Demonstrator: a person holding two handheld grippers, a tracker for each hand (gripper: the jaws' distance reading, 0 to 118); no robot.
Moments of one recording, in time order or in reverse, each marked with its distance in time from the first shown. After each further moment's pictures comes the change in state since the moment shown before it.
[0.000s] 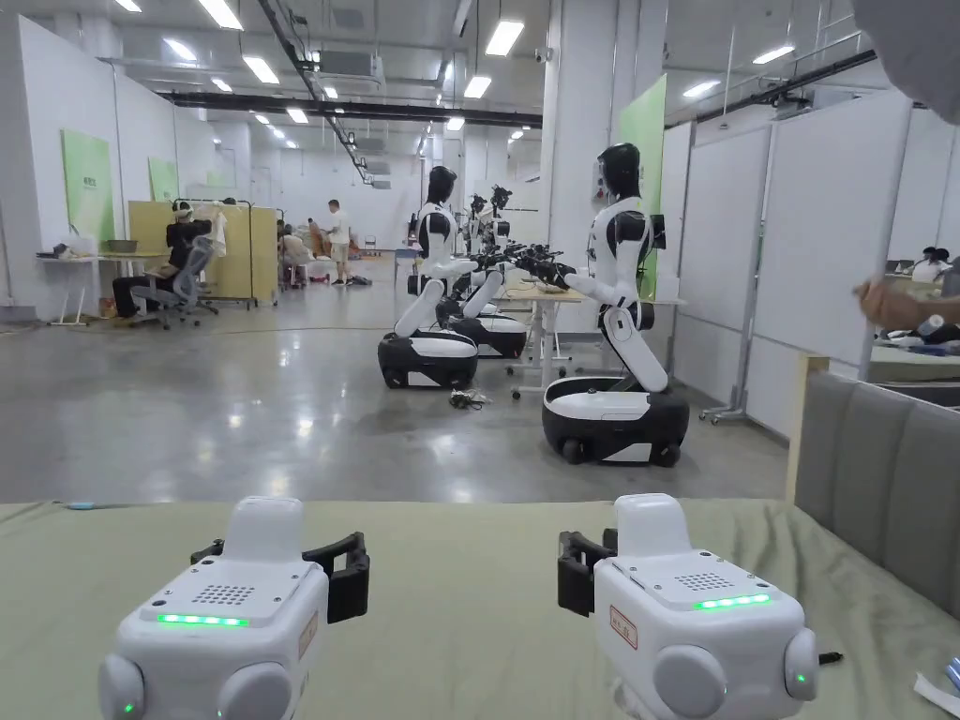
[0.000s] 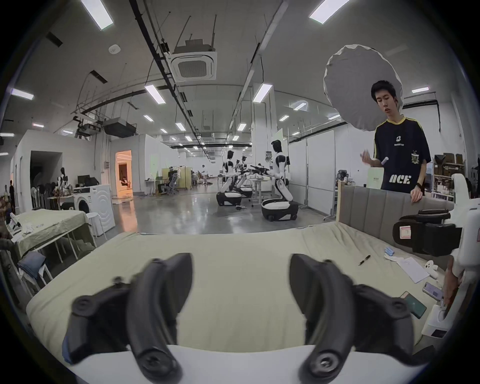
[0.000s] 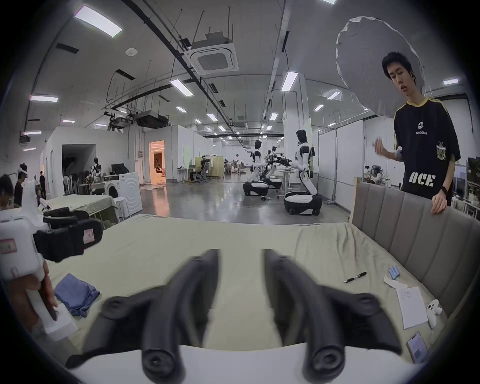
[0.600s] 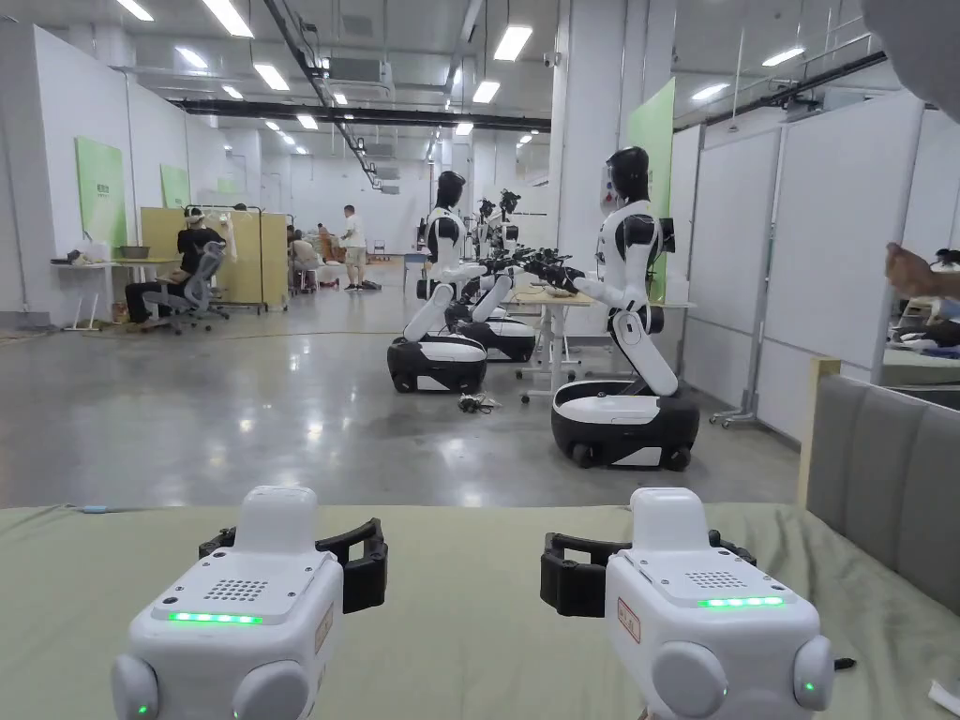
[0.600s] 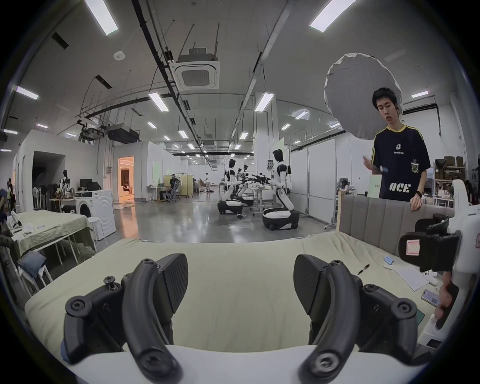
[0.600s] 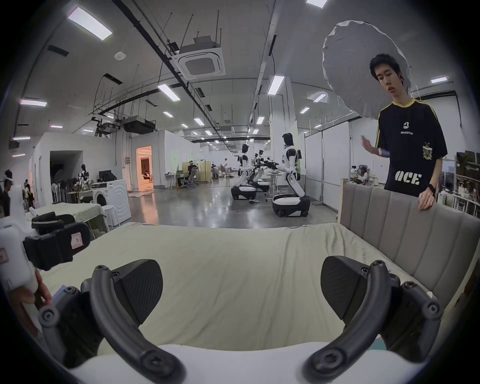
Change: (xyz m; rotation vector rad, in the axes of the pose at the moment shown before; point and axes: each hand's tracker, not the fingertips) left arm 0.003 0.013 0.012 0.047 -0.001 0.018; right arm -0.008 0.011 0.013 0.028 -0.088 -0.027
